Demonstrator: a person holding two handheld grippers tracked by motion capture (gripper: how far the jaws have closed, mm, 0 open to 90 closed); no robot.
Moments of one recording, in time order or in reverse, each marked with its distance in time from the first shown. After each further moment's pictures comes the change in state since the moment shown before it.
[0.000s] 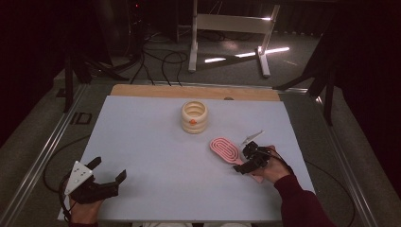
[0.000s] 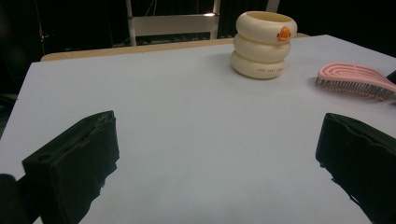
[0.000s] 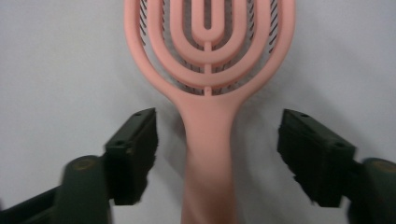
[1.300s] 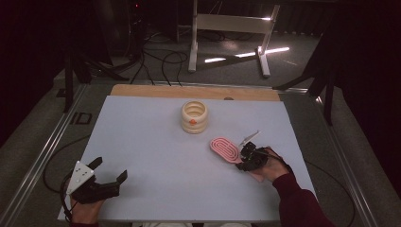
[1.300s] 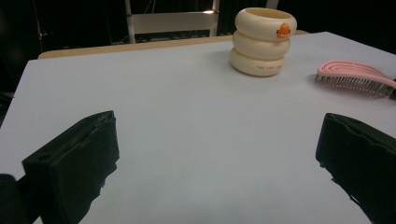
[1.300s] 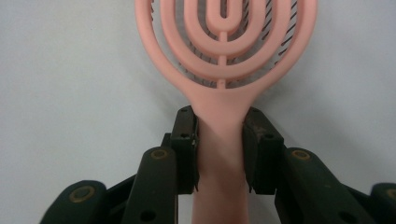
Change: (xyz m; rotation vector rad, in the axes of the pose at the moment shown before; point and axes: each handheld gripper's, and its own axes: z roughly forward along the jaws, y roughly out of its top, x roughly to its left) left arm -0.001 -0.001 0.002 0.008 -0.002 0.001; right arm 0.004 0.003 0.001 0.052 -0.001 -0.027
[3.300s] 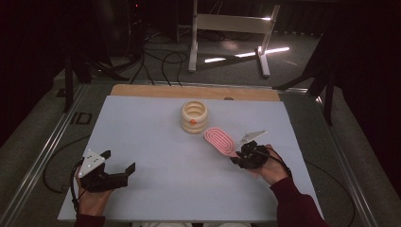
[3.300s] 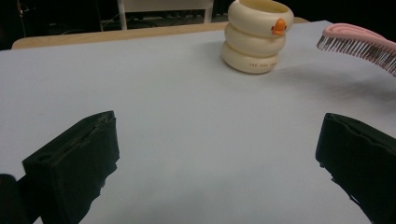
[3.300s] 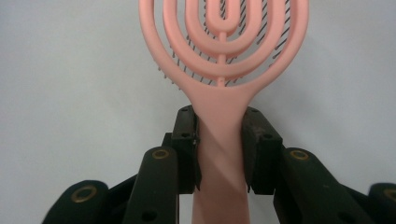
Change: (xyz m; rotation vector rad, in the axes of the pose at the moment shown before) left arm -0.011 0.032 0.024 0.095 -0.027 -0.015; right arm 0.023 0.011 -0.033 -0.223 -0.019 -0.015
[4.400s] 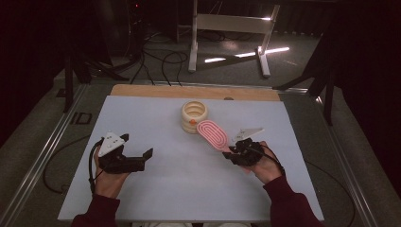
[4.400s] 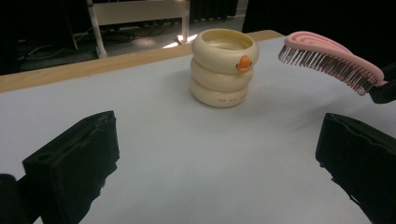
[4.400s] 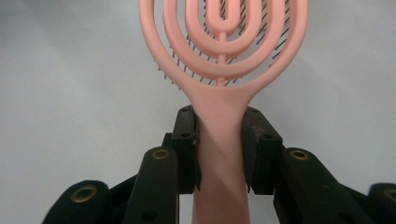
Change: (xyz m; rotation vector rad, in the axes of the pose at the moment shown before) left arm -0.024 0.051 0.033 -0.008 -0.081 0.055; right arm 0.015 0.021 -0.005 -0.108 0.002 -0.005
